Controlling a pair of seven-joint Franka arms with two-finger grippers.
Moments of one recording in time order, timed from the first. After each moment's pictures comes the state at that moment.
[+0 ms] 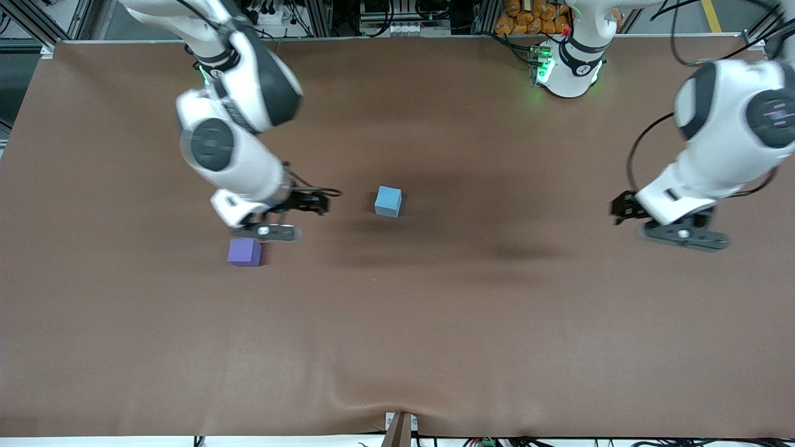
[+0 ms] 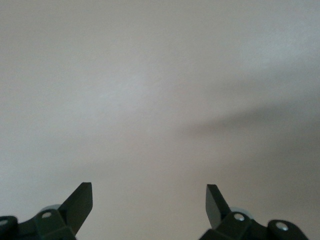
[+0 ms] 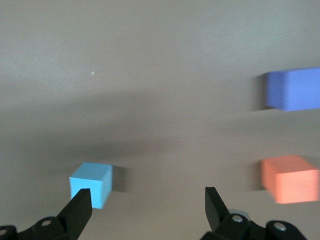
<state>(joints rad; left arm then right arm) 0.04 0.10 -0.15 -1.79 0.14 1.89 0.12 0.48 0.36 0.06 -1.68 0.11 1.98 0.62</state>
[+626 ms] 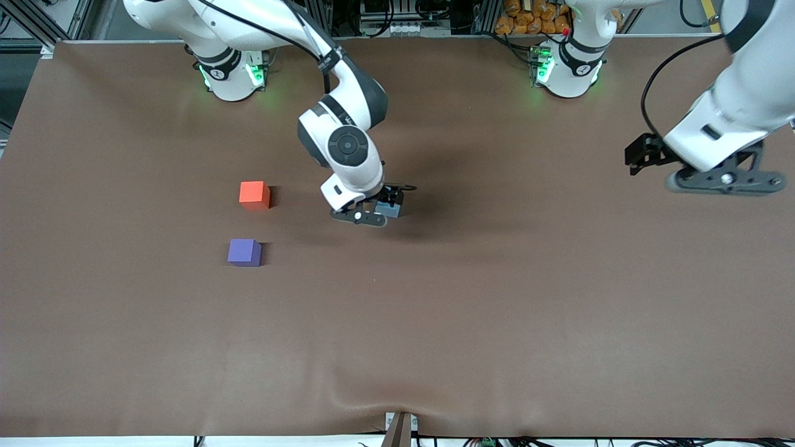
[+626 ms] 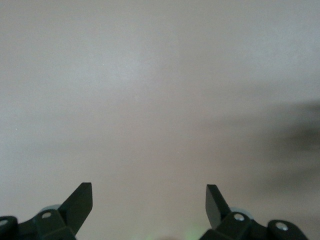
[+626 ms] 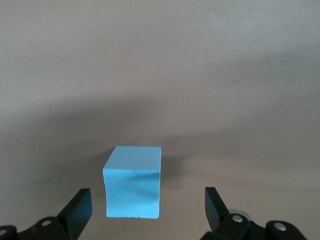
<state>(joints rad) 0.04 0.07 -0.25 -1.48 0.10 1.49 -0.12 0.70 0.54 0.06 -1.70 0.11 2.17 0.87</state>
